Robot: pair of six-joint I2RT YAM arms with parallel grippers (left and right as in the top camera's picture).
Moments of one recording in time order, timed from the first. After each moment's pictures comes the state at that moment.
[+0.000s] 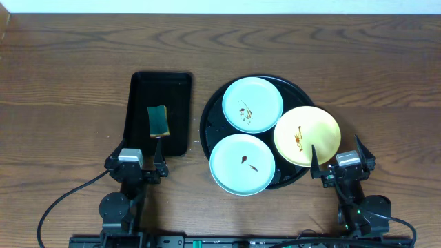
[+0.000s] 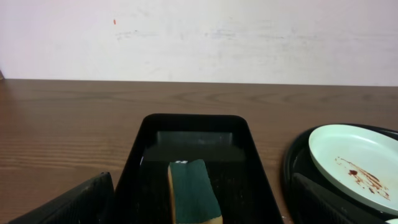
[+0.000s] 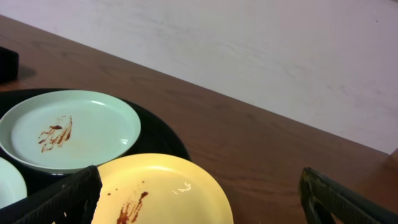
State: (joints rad) left arm -0.01 0.01 0.01 -0.10 0.07 -0.04; right arm 0.08 0.01 0.01 -0.06 -0.08 -0.26
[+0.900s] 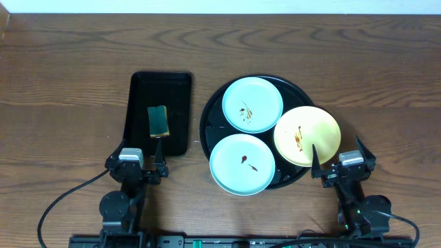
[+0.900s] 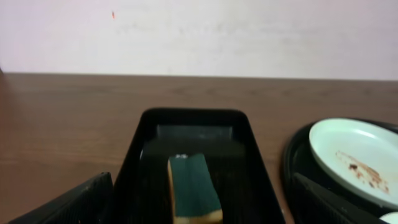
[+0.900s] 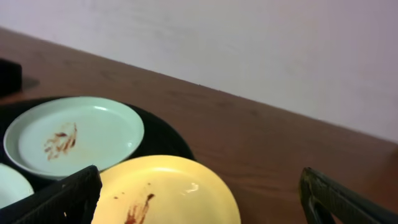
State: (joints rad) left arm -0.01 0.03 0.02 -0.12 0.07 -0.04; right arm 0.08 0.01 0.01 -0.07 -0.07 -0.16
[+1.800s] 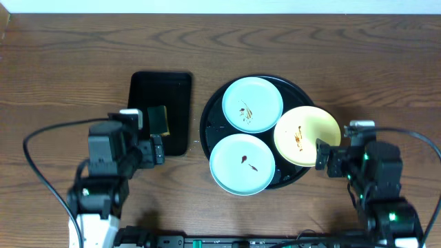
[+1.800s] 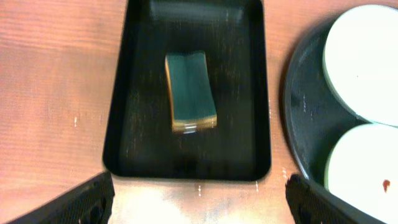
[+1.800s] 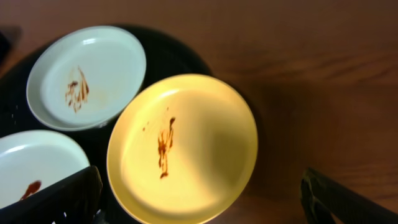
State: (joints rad) left arm -0.01 0.86 0.79 -0.80 0.08 -0.07; right arm 0.08 0.70 0.60 -0.62 -0.03 0.10
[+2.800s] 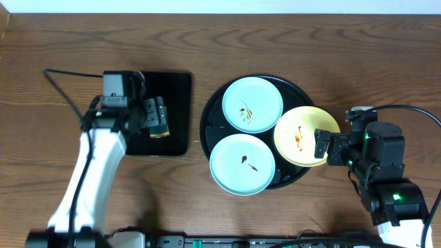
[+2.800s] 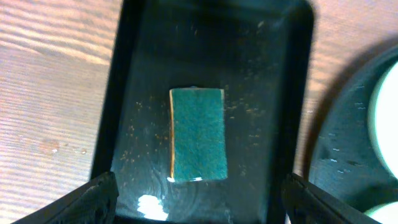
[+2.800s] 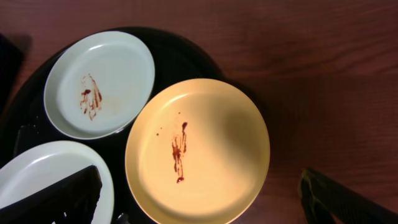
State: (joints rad) left arm -0.01 1.42 1.03 -0.68 0.03 -0.18; right arm 0.08 0.82 0.72 -0.66 -0.05 0.18
